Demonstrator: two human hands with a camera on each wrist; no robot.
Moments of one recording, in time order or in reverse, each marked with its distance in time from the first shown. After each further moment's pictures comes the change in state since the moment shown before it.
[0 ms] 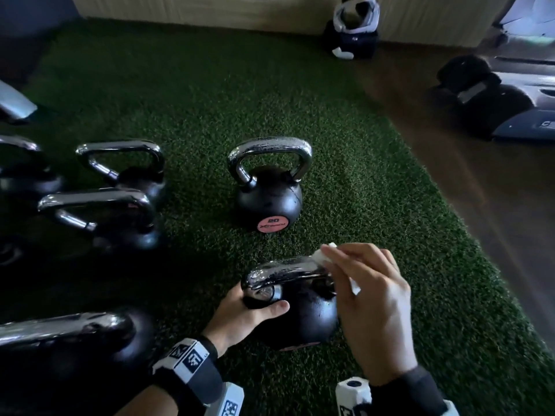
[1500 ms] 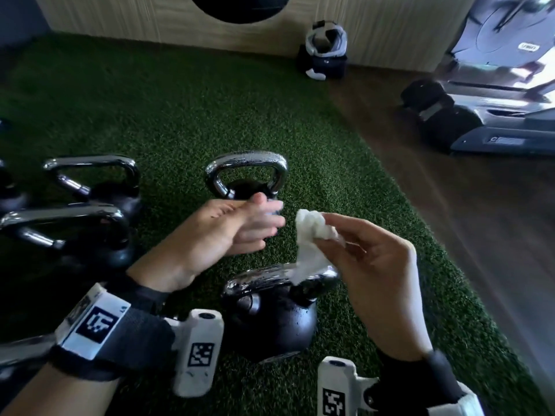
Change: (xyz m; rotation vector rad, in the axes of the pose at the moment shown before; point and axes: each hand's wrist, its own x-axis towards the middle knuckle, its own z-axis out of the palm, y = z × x) left_hand -0.028 0.200 -0.031 -0.108 -0.215 0.257; right_hand 0.045 -0.024 -0.047 0.591 -0.042 0.276
